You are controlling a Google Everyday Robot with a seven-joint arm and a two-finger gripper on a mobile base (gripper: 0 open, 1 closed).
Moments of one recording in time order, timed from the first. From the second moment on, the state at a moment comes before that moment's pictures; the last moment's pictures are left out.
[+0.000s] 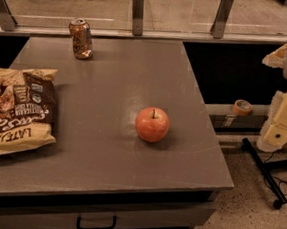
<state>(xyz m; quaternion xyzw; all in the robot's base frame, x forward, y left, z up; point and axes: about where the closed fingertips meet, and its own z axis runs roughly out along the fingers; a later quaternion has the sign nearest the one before) 0.438 -0.217 0.976 -0.60 0.78 -0.03 0.16</state>
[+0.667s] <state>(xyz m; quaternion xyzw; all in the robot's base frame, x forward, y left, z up) 0.442 -0.204 0.967 -0.61 0.77 0.01 0.18</state>
